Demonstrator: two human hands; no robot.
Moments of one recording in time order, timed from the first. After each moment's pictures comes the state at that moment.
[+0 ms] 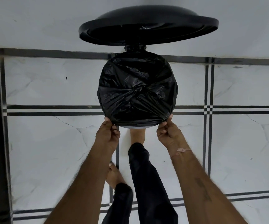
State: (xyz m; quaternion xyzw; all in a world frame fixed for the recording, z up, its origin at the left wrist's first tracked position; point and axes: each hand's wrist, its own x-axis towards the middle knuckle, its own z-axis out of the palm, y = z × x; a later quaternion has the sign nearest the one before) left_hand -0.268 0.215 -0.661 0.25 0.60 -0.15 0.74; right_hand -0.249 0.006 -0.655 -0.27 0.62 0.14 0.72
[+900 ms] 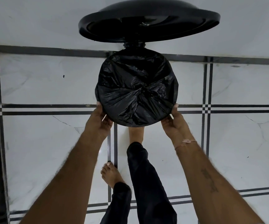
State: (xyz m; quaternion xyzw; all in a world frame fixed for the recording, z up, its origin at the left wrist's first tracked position) left_hand -0.231 0.240 -0.657 0.28 0.59 -0.15 0.74; right_hand -0.218 -0.005 -0.652 -0.28 0.60 0.07 0.74
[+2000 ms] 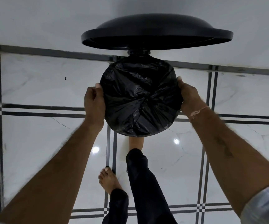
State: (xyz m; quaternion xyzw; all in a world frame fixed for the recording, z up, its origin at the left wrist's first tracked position) left_hand -0.170 0.247 -0.667 0.69 0.41 -0.07 0.59; right_hand -0.092 -0.020 -0.638 -0.61 0.49 0.21 0.59
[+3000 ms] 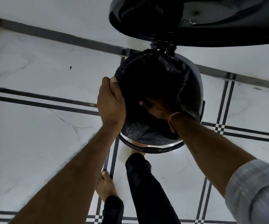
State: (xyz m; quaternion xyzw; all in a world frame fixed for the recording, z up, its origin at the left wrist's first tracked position) left_hand -0.175 0.229 -0.703 0.83 0.34 0.04 0.43; right_hand -0.119 0.063 -0.760 -0.85 -0.11 0.50 0.10
